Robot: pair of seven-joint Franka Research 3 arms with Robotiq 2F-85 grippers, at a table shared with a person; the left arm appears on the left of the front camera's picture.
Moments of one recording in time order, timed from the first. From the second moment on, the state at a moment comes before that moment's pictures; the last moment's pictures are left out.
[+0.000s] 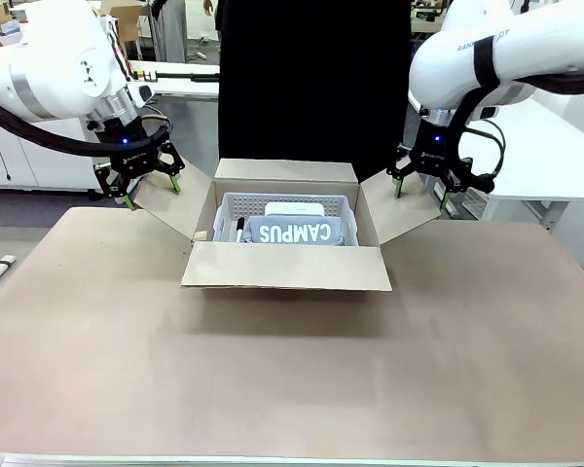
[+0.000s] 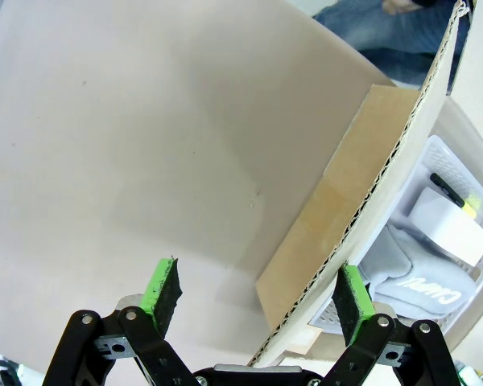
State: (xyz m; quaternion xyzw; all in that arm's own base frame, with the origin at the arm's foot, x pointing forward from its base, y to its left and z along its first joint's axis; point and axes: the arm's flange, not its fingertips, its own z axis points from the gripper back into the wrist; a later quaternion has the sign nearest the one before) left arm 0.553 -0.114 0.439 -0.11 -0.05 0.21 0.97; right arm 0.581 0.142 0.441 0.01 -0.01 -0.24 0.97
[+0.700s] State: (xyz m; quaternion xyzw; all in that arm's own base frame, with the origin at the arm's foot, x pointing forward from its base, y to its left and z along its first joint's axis) left arm 0.470 -0.063 0.586 -0.18 -0.08 0.10 0.97; right arm 0.477 0.086 0.615 0.19 -0.03 -0.16 0.97
